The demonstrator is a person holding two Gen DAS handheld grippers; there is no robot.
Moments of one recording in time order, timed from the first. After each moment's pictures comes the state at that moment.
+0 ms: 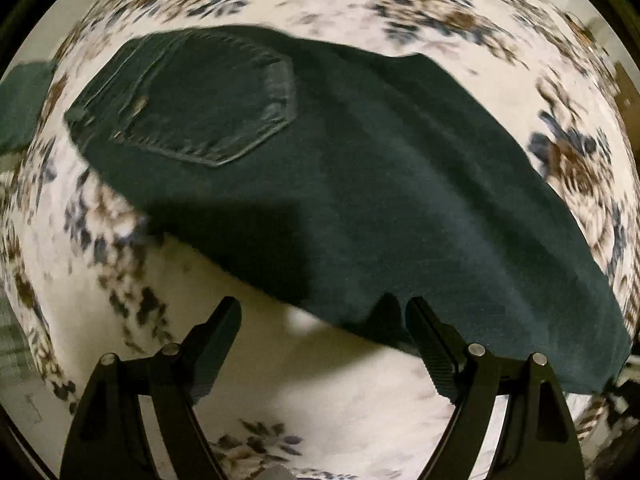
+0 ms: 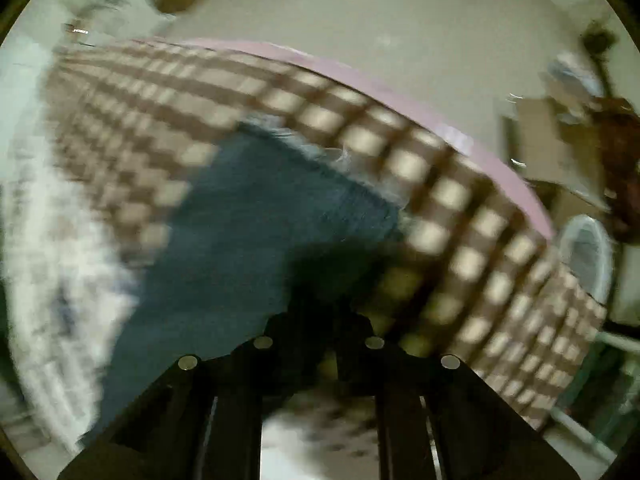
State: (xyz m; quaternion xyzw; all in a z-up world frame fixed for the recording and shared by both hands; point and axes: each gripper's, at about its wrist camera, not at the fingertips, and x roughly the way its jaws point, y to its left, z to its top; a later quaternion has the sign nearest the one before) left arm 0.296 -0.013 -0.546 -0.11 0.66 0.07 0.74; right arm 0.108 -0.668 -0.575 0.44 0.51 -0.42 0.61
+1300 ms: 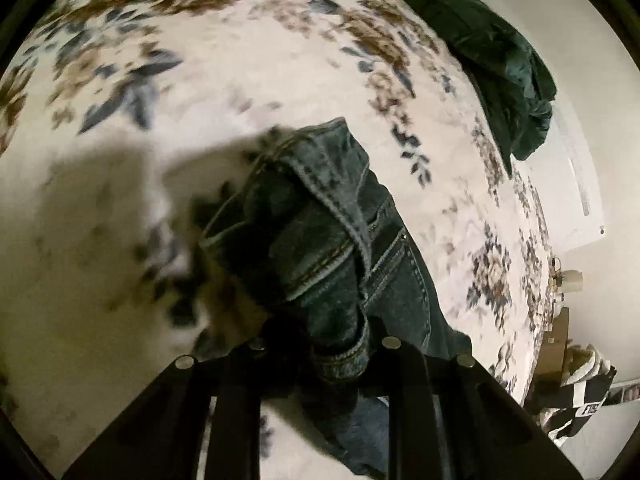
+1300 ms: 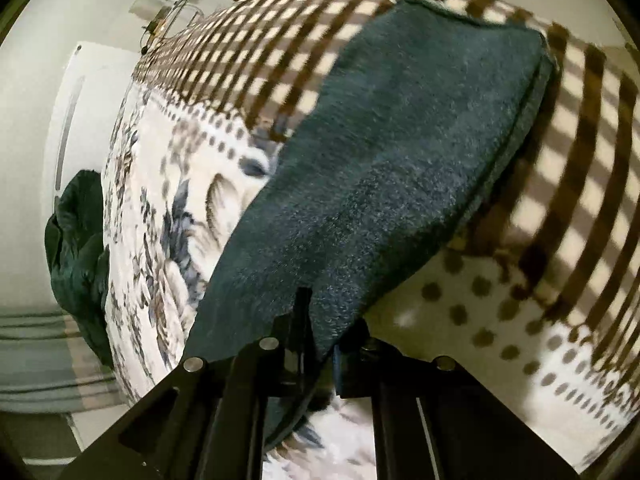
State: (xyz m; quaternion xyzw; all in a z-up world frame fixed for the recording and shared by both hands) left arm 0.273 0.216 -0.539 -0.45 0.48 0.13 0.74; right arm 0.146 -0.574 -0.576 0.53 0.43 -0.25 0.69
